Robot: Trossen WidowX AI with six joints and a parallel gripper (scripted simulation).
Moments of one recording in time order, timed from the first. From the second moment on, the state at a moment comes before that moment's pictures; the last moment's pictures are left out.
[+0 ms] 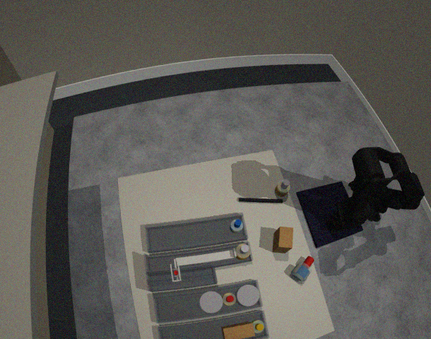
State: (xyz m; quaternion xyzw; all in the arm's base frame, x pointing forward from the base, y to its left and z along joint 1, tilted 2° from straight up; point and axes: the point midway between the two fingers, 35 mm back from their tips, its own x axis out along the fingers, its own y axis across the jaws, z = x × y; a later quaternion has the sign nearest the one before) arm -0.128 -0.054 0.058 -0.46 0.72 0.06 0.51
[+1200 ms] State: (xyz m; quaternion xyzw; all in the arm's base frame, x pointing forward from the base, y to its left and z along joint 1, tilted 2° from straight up) arm -0.019 0.180 0.093 -0.10 0.79 0.20 0.57
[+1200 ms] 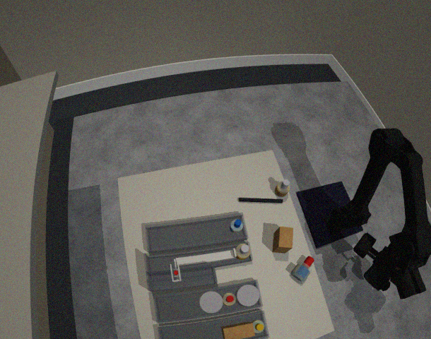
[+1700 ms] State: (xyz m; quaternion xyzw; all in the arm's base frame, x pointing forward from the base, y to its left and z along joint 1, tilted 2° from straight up) arm 0.128 0.148 0.109 -0.04 0.72 0.18 0.67
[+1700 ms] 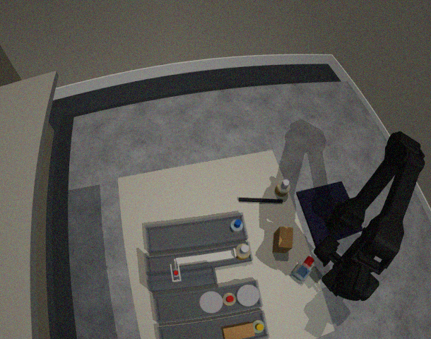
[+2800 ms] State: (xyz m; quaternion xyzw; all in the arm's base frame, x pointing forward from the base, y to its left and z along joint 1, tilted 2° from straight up) arm 0.147 -0.165 0.135 0.02 0.71 -0.04 0.70
